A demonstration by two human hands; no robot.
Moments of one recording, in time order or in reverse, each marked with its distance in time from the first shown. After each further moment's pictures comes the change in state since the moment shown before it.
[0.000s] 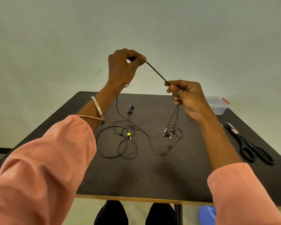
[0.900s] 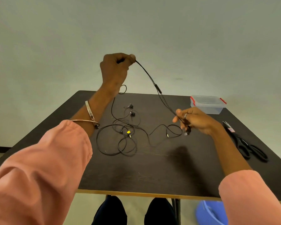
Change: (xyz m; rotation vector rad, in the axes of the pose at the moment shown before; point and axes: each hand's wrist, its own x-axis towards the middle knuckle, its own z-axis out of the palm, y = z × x) left_hand -0.011 -0.005 -0.014 -0.185 0.085 -0.185; right_hand -0.036 0.036 -0.043 -0.432 -0.270 0.411
